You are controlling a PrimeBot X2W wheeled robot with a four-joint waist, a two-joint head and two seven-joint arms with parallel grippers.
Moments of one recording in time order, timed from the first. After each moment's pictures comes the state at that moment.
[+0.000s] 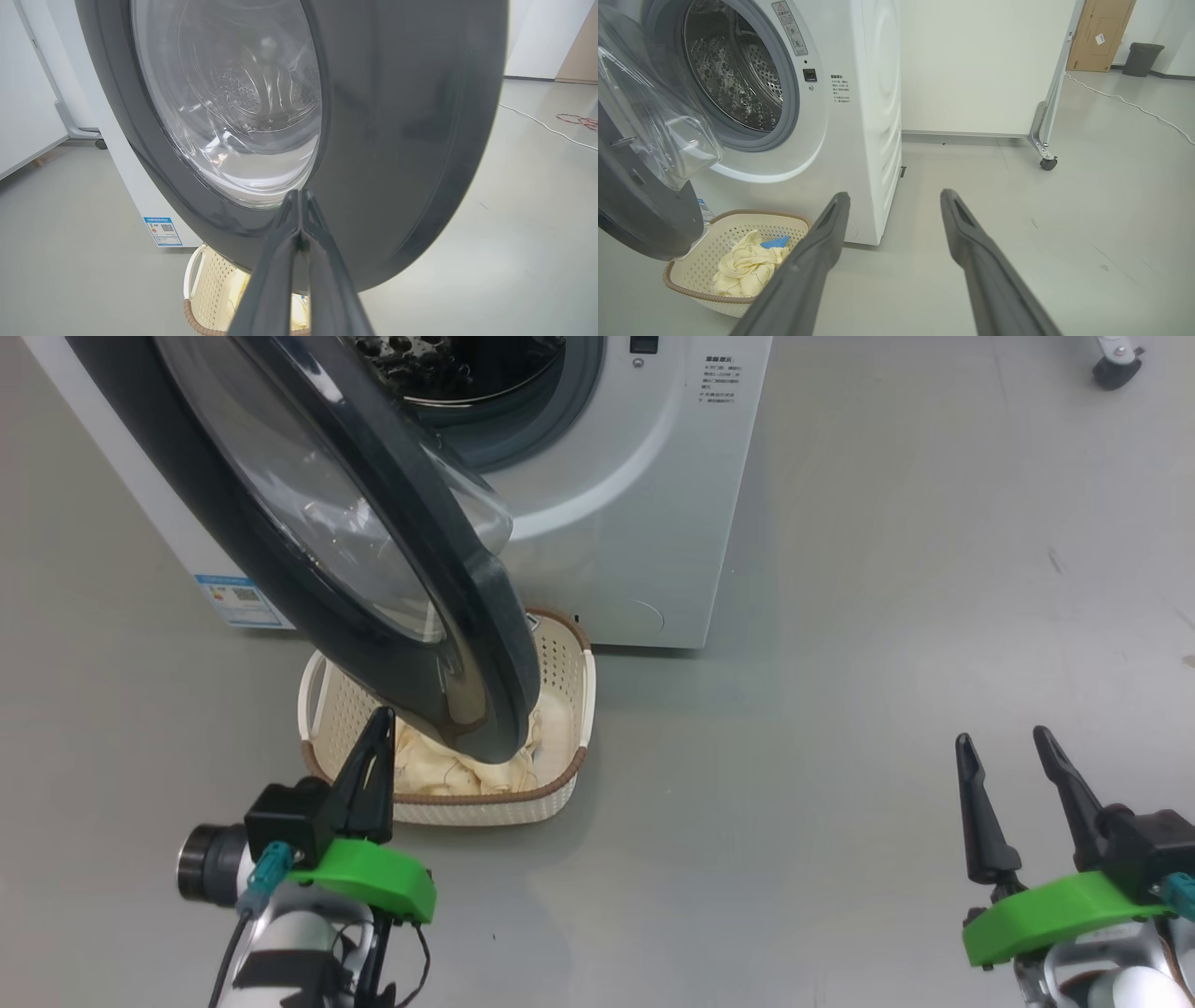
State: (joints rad) left arm -0.30 0.05 -0.22 0.43 -0.14 -0.03 -0.25; right arm 0.08 -0.04 -0.06 -0.03 0.09 0.13 -0.14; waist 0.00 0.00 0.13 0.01
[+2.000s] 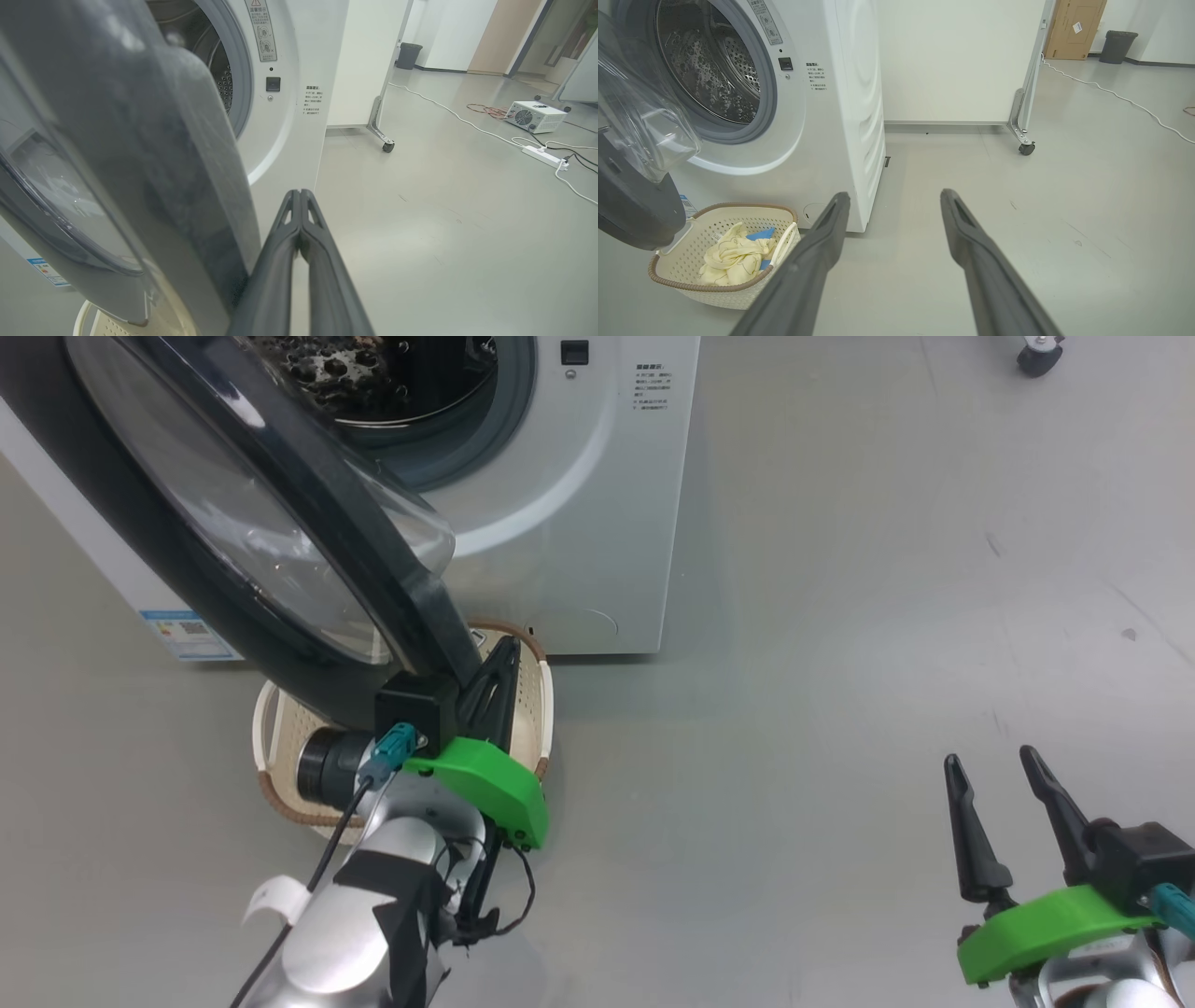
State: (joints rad) left arm -0.53 0.03 -0.52 0.45 -0.36 0.13 -0.09; right arm 0.09 -0.04 -0.06 -0.01 0.09 0.13 -0.14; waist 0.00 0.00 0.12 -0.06
